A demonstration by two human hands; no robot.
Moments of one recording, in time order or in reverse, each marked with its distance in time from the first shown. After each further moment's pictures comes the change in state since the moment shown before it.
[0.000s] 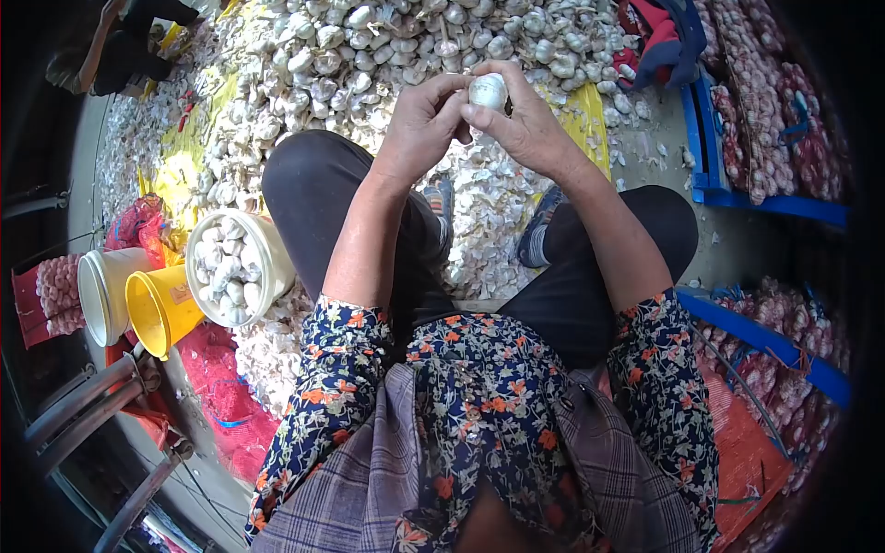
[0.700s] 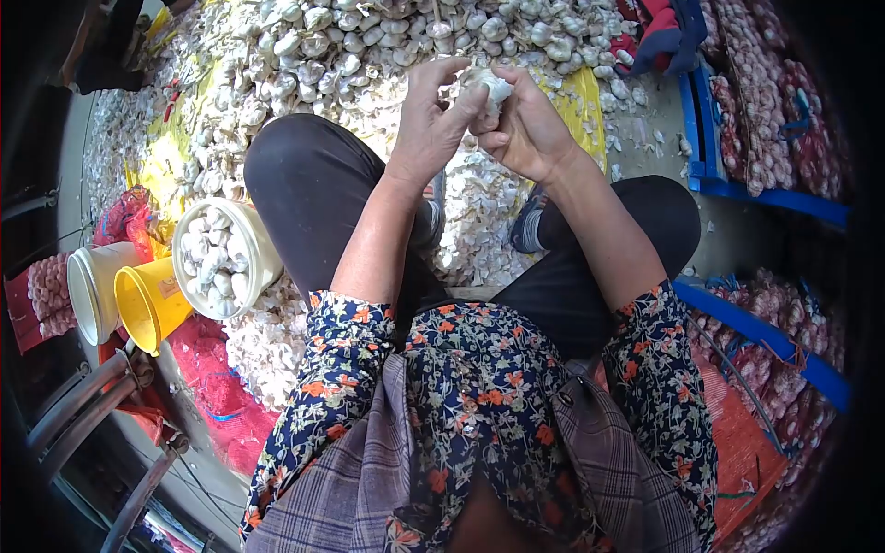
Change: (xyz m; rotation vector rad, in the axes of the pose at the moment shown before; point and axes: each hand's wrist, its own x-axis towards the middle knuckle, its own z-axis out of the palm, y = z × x) left_hand 0.001 -0.034 0.020 -0.078 0.306 0.126; right_hand -0.001 0.007 0.006 1.397 -0.062 0.602
